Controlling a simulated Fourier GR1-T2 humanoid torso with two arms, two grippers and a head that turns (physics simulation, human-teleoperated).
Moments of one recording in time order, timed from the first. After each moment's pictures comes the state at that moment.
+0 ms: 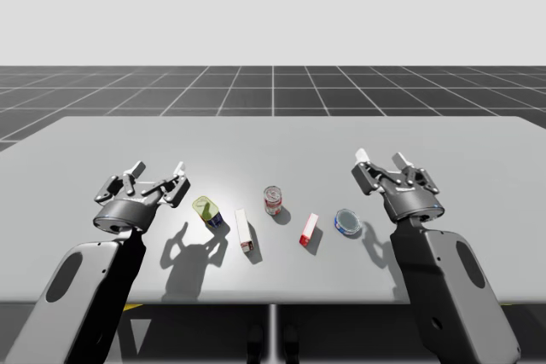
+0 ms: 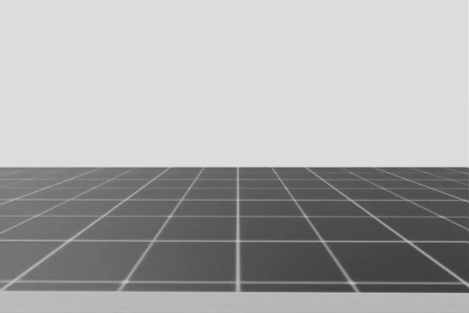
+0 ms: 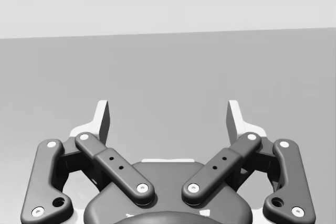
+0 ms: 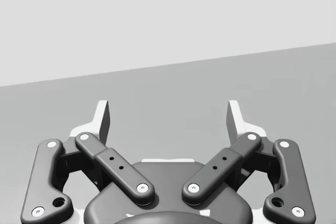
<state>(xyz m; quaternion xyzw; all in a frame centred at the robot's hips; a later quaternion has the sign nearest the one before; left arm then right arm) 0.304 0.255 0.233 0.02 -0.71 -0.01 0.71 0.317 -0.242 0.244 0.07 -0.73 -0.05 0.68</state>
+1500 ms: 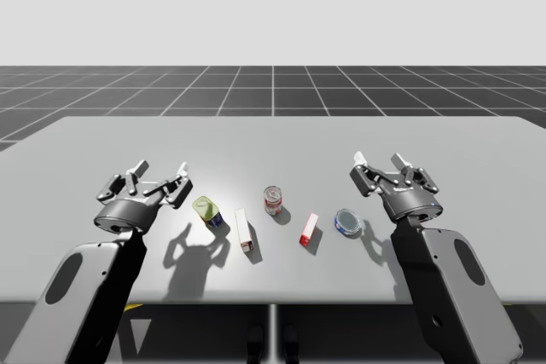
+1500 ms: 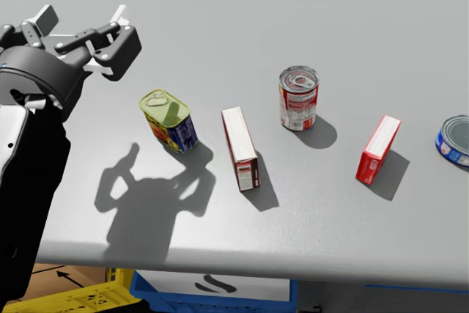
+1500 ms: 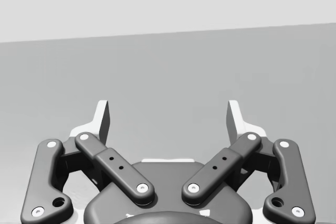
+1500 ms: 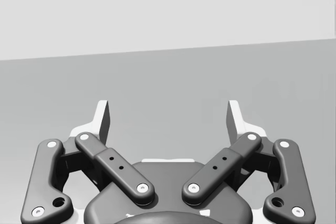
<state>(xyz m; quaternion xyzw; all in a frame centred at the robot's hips) 0.302 0.250 0.236 0.01 -0.70 -0.03 0.71 0.319 -0.244 0.242 0.04 -0.72 -0.02 0.70</state>
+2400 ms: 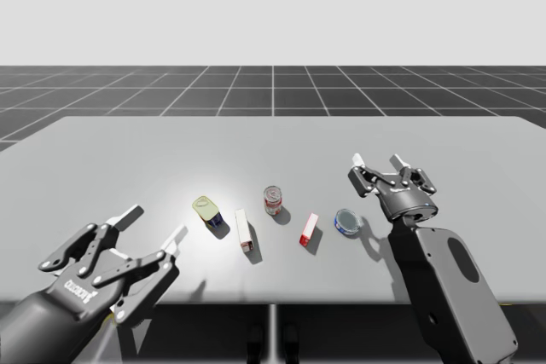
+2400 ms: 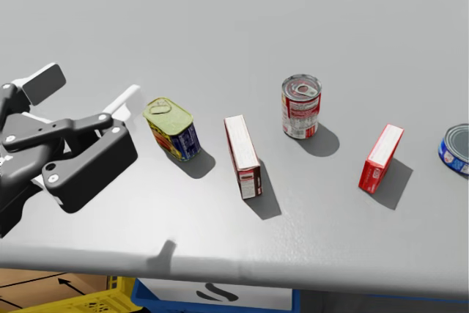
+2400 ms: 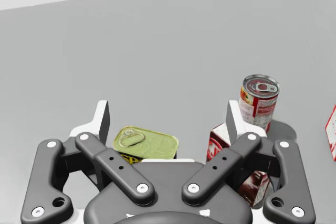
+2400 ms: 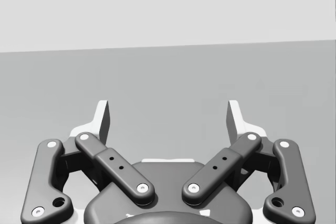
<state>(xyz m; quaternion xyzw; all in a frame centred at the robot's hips) 0.174 0.227 0.273 -0.11 -0.66 -0.13 0.73 0.322 -0.243 0.235 0.02 -0.72 -0.01 0.70</state>
